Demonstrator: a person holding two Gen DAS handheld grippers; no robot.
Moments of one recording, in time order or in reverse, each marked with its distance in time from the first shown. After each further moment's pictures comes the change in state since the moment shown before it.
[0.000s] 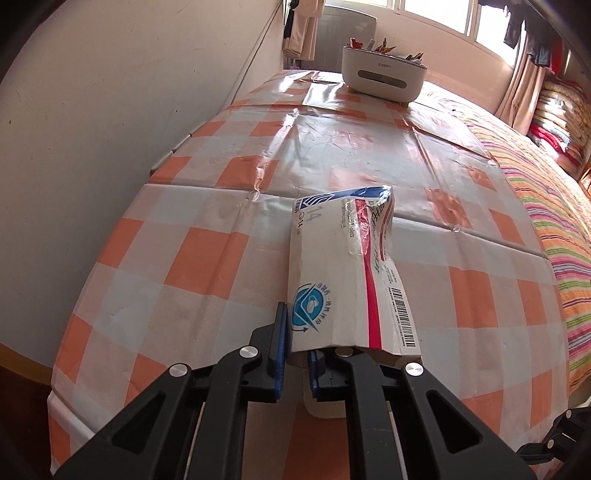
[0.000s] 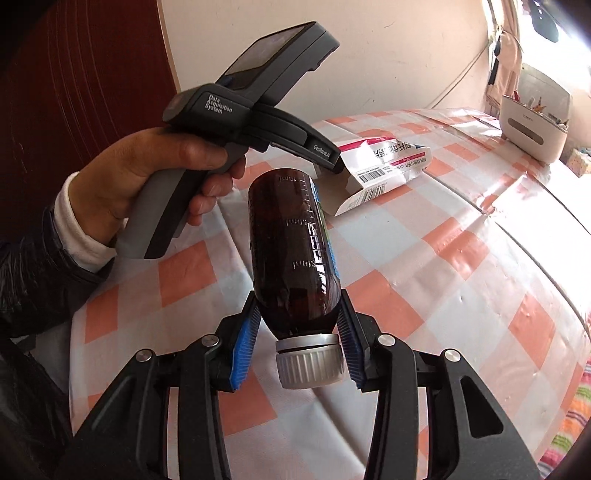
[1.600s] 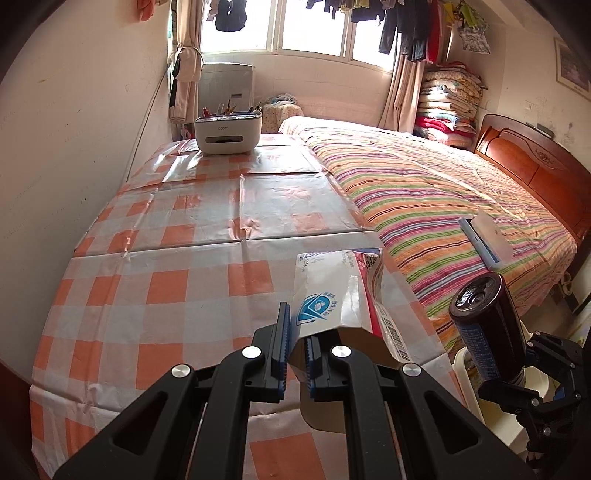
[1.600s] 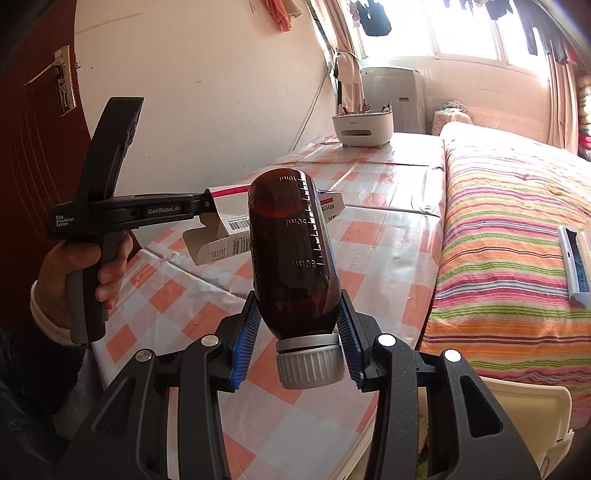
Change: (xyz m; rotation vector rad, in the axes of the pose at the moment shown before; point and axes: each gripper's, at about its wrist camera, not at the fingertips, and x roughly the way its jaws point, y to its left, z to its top) left arm -0.145 -0.126 -0.067 0.265 -0.205 -0.309; right arm -0.155 -0.005 -0.091 0.381 -0.267 -0.346
